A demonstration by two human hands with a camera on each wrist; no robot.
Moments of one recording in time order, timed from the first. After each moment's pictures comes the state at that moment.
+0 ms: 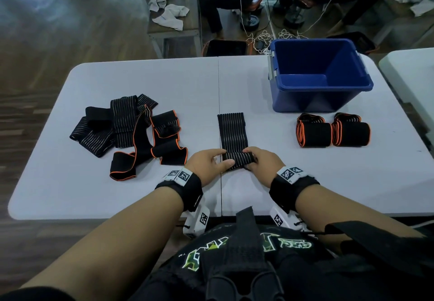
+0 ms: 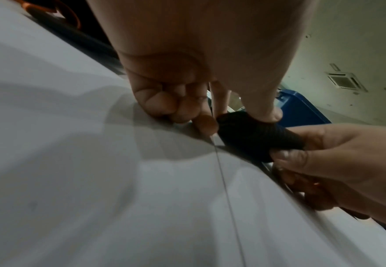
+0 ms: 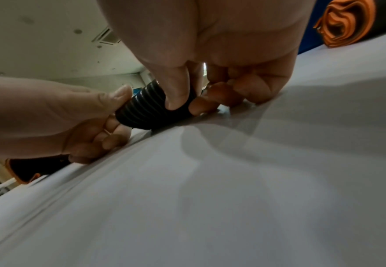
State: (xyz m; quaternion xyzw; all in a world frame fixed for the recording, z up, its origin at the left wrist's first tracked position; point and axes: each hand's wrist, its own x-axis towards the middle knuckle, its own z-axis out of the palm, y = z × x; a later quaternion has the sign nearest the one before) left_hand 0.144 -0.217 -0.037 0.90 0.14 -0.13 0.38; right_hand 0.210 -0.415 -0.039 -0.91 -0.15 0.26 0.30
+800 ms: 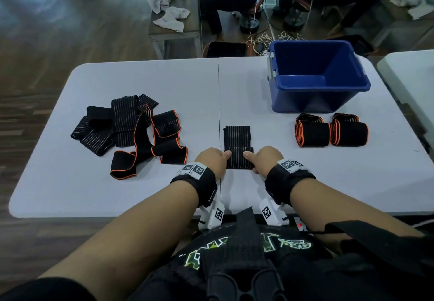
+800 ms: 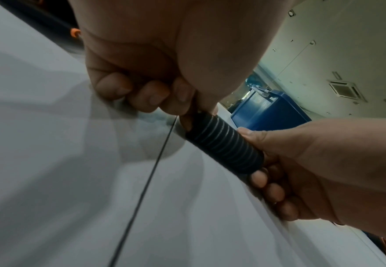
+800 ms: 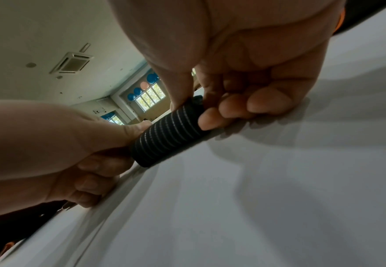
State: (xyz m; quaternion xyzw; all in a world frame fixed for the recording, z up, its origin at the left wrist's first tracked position) left_hand 0.169 -0.242 -0.027 0.91 0.21 -0.23 0.28; right_hand 0.221 -0.405 -0.029 -0.92 -0.01 0.31 0.23
